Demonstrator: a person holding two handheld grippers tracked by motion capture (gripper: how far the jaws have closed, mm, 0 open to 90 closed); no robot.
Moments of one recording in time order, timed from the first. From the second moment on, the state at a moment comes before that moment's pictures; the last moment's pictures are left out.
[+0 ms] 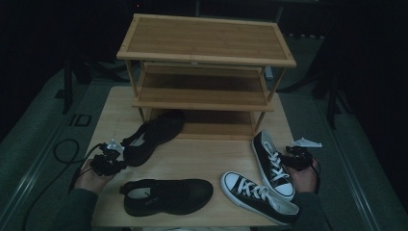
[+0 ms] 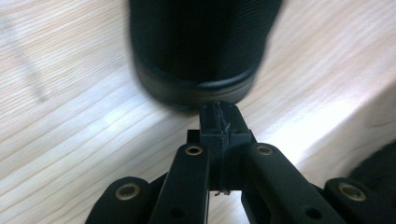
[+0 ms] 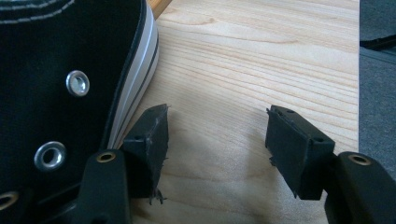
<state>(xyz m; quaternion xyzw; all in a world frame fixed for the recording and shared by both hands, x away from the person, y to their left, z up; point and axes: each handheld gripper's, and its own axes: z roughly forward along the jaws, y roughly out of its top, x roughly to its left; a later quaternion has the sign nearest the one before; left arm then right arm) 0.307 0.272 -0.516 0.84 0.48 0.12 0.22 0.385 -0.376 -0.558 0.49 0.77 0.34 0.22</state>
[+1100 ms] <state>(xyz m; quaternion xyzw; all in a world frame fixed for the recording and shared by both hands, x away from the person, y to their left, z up) 0.342 0.192 -0.506 0.90 0.36 0.11 0.21 0.385 -0.376 -0.558 0.49 0.77 0.34 0.22</state>
